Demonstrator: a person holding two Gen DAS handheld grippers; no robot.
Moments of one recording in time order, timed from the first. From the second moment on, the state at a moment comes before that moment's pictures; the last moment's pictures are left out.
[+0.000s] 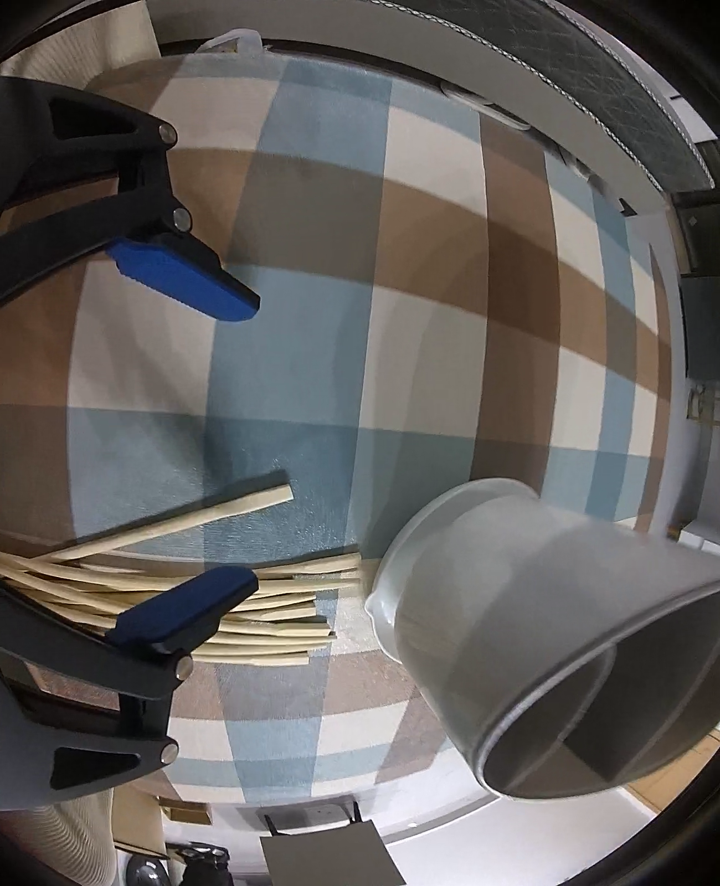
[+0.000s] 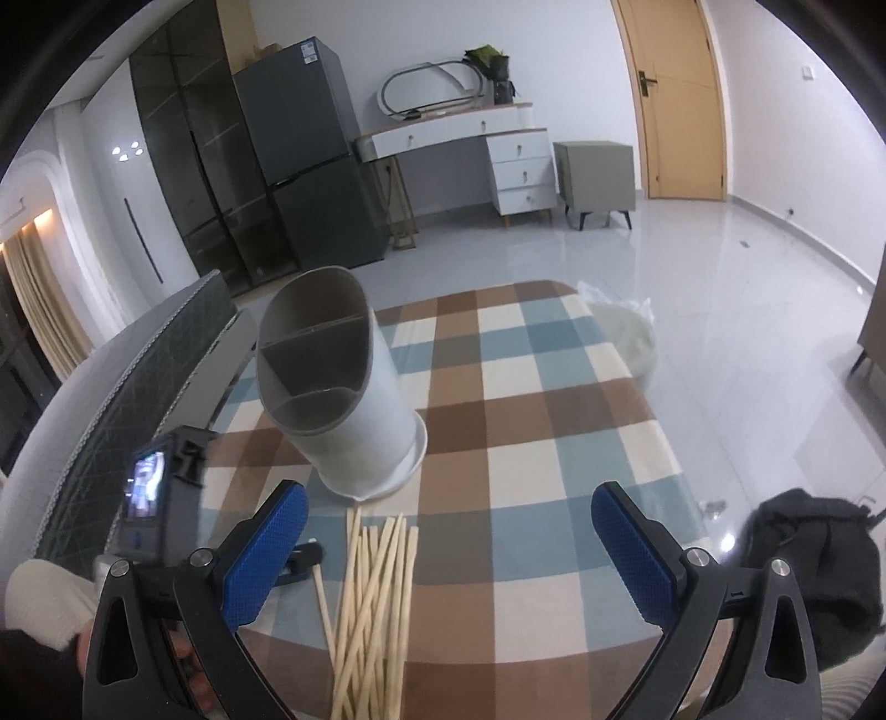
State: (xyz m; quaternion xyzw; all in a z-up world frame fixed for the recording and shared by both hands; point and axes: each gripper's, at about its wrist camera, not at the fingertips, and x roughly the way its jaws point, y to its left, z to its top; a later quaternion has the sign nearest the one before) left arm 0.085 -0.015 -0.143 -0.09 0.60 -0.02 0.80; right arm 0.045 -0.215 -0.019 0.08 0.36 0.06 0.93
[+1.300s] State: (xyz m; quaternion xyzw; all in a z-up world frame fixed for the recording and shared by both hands) left arm 0.082 0.012 -0.069 -0.14 0.50 -0.06 0.85; right arm 0.093 -0.185 -0.104 0.07 0.54 0.07 0.83
